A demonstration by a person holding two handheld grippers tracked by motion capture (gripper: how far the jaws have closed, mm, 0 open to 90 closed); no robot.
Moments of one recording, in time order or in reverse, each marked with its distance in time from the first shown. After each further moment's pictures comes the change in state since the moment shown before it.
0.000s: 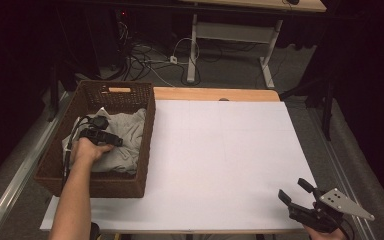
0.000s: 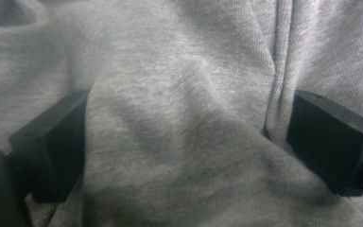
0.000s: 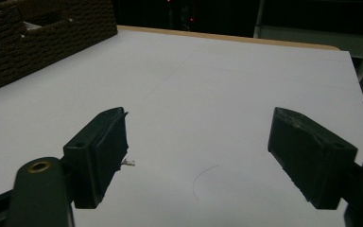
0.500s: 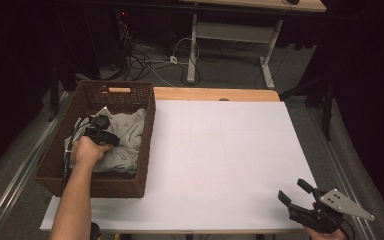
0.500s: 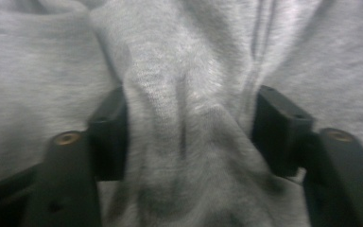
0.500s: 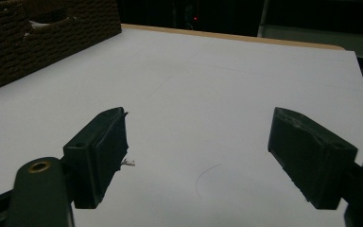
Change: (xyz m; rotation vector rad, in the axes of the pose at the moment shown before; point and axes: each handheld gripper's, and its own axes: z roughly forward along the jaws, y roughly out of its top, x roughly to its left) left arm -0.012 0.001 -0.007 0.012 0.039 0.021; right arm 0.000 0.000 -0.001 0.006 0.012 -0.007
